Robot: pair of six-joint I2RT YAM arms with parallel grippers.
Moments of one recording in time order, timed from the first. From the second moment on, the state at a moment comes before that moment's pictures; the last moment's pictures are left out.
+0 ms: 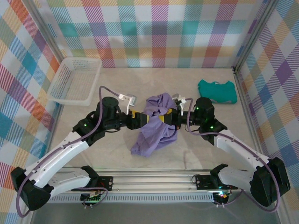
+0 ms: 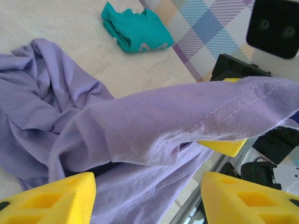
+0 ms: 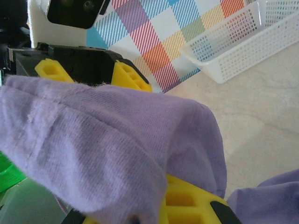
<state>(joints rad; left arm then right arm) -0.71 1.04 1.00 -0.43 0.31 -0.47 0.53 1.10 0.70 0.22 -0.86 0.35</state>
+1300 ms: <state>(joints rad) -0.68 1.21 1.10 -0.41 0.34 -0.43 0.53 1.08 0.72 0.05 -0.79 0.25</state>
